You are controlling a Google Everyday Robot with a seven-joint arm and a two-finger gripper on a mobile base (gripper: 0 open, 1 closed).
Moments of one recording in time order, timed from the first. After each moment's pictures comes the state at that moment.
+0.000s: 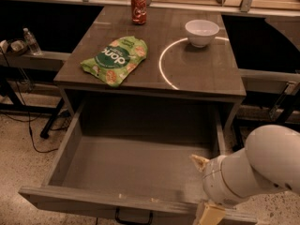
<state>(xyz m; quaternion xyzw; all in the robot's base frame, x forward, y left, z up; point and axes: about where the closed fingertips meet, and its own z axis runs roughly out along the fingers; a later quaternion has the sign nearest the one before) 0.331 -0.111 0.704 -0.65 0.72 0.12 0.19</state>
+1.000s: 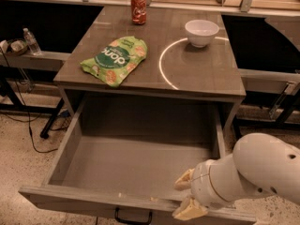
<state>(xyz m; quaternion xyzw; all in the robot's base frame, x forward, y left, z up) 0.332 -0.078 0.689 -0.65 0.71 0.15 0.22</state>
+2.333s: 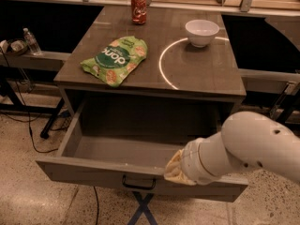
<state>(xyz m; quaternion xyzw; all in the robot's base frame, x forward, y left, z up) 0.381 -0.057 0.711 -0.65 0.70 0.13 0.25</state>
